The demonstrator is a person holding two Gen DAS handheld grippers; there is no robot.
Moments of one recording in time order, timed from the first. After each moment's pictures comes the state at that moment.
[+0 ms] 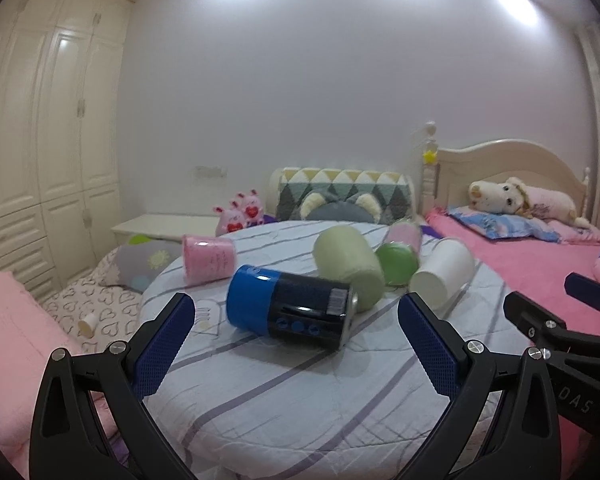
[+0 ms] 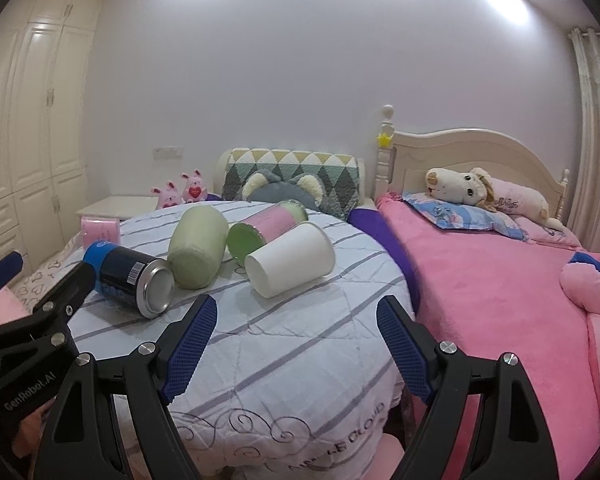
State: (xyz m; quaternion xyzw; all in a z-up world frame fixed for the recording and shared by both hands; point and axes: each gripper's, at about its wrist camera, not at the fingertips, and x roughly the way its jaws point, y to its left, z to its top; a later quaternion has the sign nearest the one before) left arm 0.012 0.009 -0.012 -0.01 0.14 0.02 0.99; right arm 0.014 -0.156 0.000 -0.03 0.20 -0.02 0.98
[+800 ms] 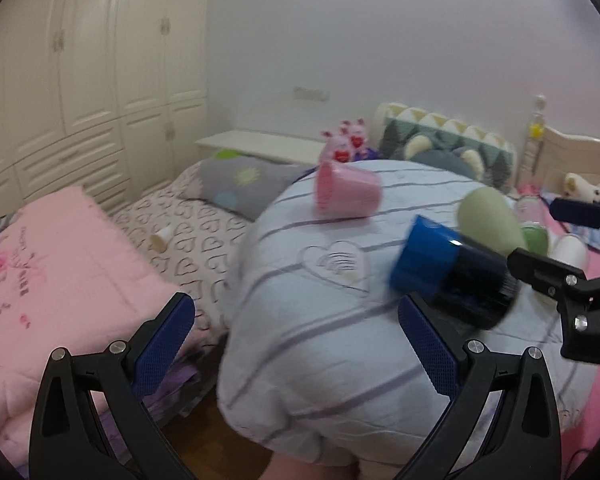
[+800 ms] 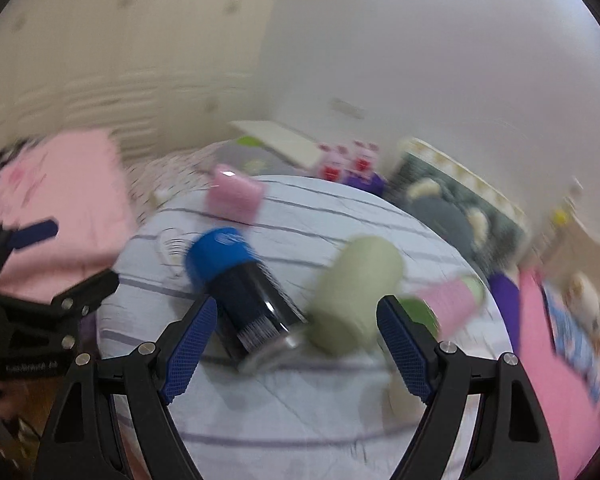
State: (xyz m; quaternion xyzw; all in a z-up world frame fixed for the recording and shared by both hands) left arm 0.039 0.103 -0.026 -0.08 0.28 0.18 0.94; right arm 0.100 -0.049 0.017 -0.26 0.26 0.30 0.88
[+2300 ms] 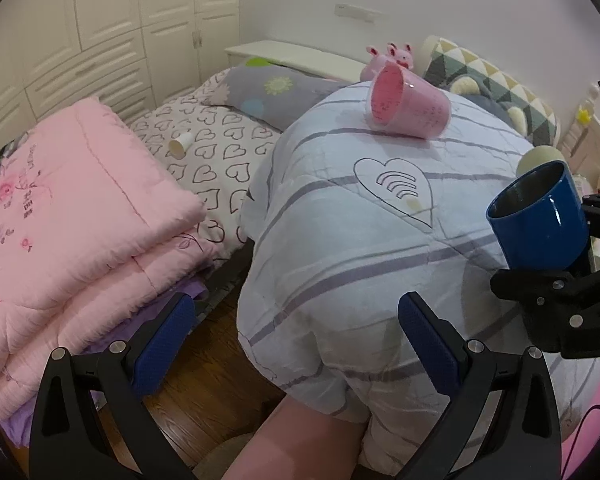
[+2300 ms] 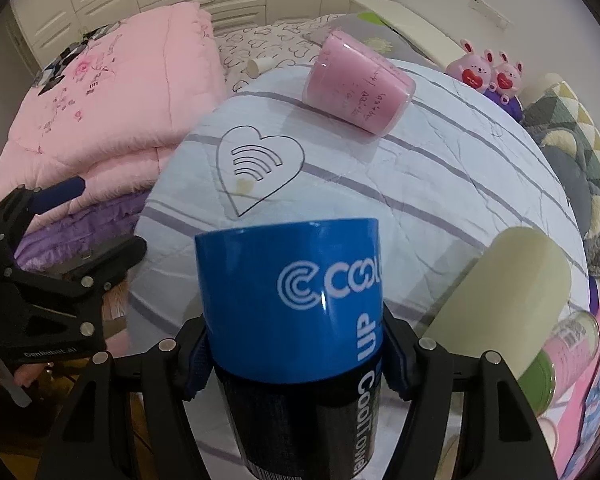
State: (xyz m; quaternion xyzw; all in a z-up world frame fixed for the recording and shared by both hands) left arm 0.054 0.131 -0.063 -0.15 0.42 0.21 0.87; right arm 0.149 0.000 -0.024 -0.32 0.48 0.39 0.71
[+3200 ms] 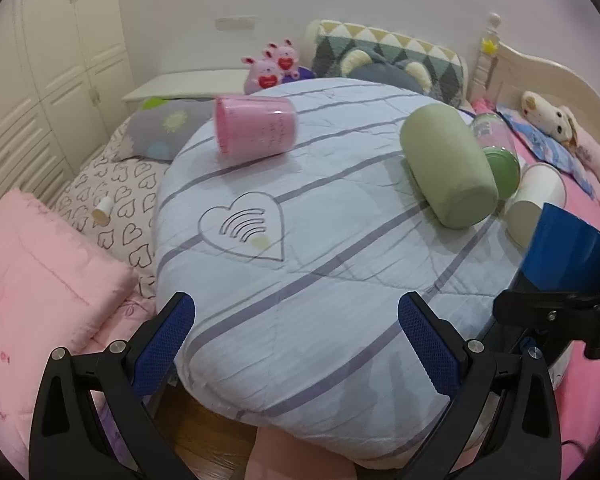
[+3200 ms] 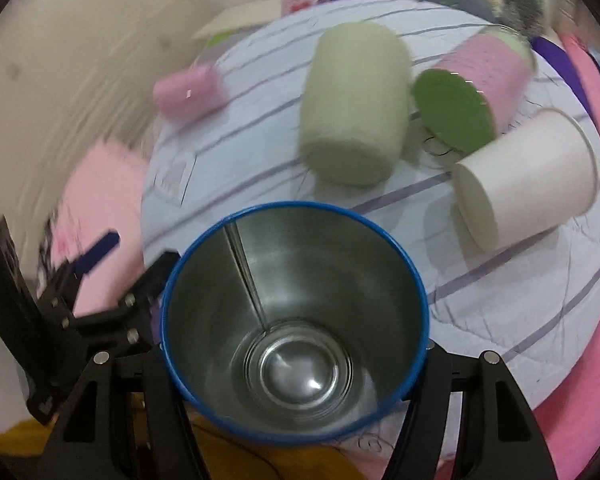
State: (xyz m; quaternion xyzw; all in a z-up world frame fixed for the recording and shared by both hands) left arm 0.100 0.071 -0.036 -0.04 0.42 0.05 0.90; right arm 0.146 -0.121 -0.030 0.03 0.57 0.25 0.78
